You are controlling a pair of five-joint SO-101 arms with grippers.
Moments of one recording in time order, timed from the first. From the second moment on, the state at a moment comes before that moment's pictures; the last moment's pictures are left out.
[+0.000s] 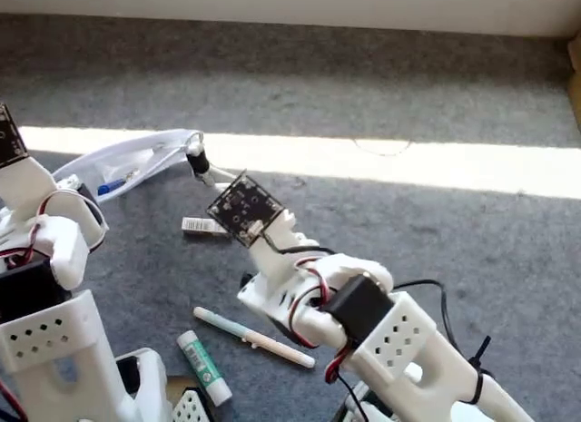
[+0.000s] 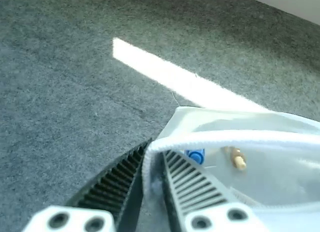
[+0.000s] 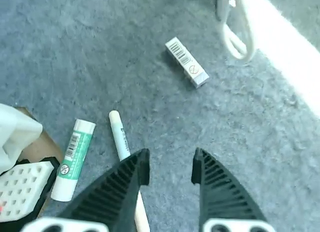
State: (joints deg) left arm -28.4 -54.3 35.5 67.6 12.4; right arm -53.5 -48.2 38.1 70.8 5.8
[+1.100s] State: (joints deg) left arm -30.7 -54.2 35.5 67.6 12.5; right arm -66.5 -23.7 56.2 36.2 5.7
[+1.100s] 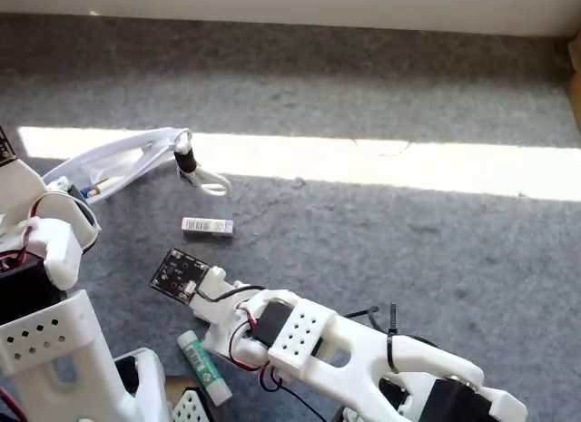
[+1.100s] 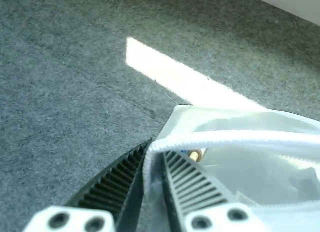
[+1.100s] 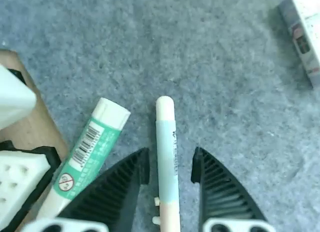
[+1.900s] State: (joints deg) left arm -30.7 -54.2 35.5 67.6 12.5; right arm -61.6 -11.9 53.8 33.5 5.9
